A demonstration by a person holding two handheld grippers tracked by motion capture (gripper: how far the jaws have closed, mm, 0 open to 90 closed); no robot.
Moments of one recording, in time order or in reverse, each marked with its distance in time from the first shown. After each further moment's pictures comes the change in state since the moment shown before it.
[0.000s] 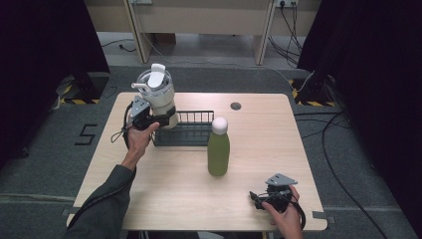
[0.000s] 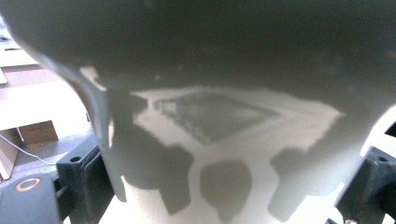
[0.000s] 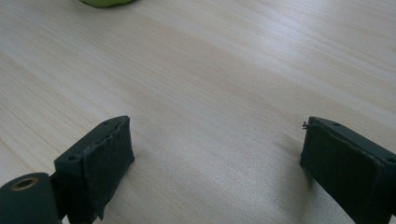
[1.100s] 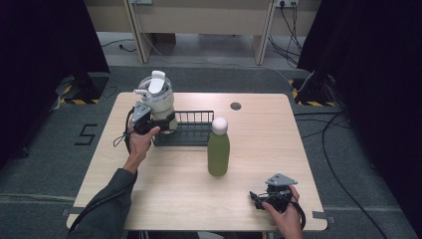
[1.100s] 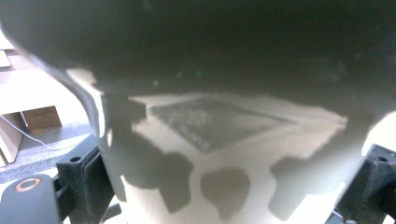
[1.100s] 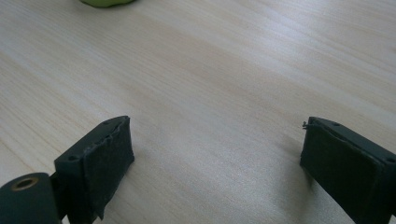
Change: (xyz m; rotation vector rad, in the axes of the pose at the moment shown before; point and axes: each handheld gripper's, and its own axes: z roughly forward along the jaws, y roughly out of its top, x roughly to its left) left arm 0.004 -0.027 0.003 0.042 0.013 -0.028; right arm 0.000 0.000 0.000 -0.002 0.000 0.000
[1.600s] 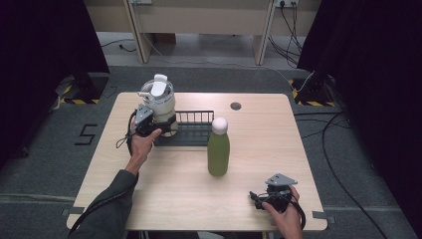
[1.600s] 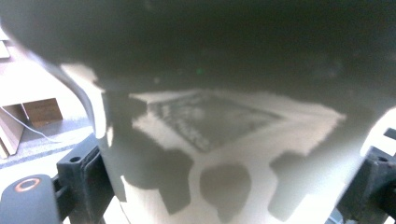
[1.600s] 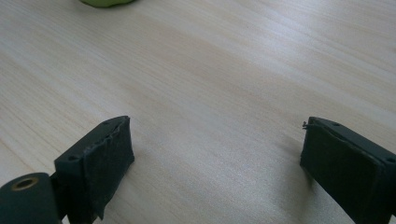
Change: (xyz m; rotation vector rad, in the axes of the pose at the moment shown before) left arm 0.000 -0.014 0.006 0.016 0.002 -0.005; right arm 0.000 0.000 0.000 0.000 0.000 0.000
